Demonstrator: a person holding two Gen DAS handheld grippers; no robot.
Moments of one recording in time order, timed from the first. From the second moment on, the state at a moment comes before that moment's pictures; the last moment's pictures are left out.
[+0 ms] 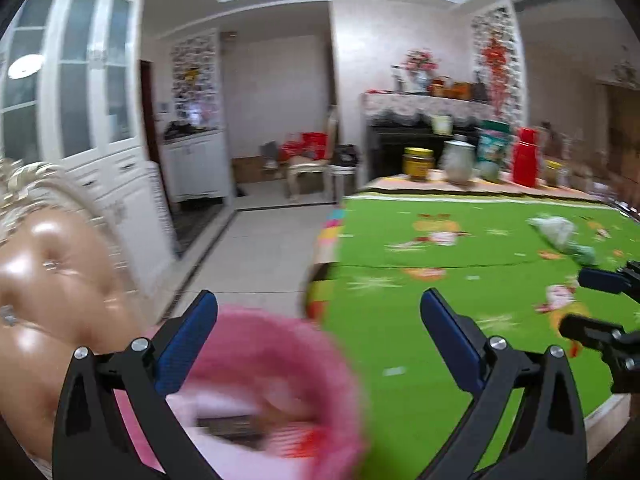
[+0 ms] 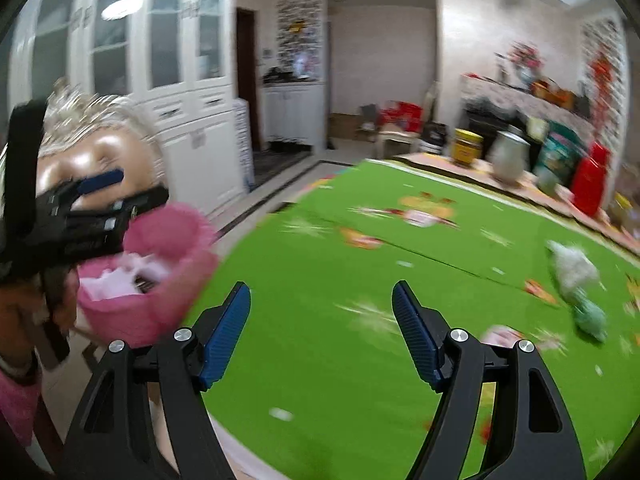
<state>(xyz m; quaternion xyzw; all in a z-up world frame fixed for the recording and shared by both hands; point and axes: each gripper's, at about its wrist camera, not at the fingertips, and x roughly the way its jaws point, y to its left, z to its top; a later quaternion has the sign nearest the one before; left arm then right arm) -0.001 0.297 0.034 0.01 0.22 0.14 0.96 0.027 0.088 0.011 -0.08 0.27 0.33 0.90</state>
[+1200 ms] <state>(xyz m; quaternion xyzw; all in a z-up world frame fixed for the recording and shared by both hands) 0.253 0.036 -0.049 0.01 0.32 -0.02 0.95 0.253 -0.155 -0.065 -0.04 0.39 0.11 0.91</state>
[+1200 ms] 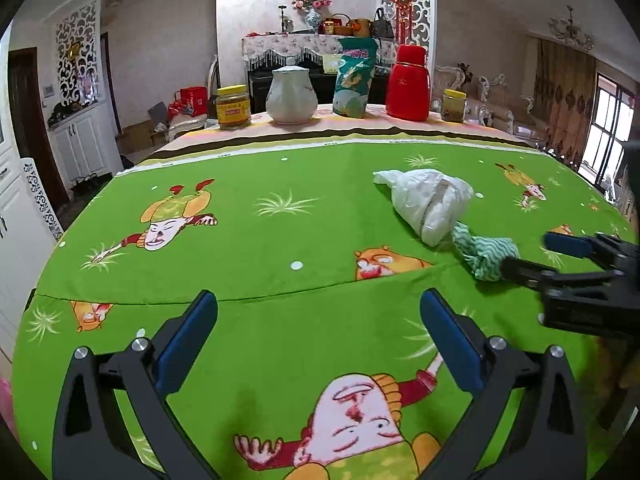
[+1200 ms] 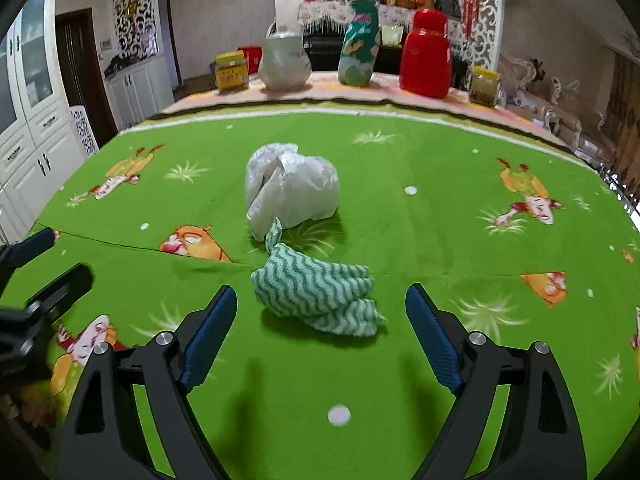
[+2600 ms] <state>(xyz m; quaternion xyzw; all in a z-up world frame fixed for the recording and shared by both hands) 0.274 -0.036 -0.037 0.06 0.36 -0.05 0.93 0.208 -0.260 -0.042 0.12 0.27 -0.02 0.95</state>
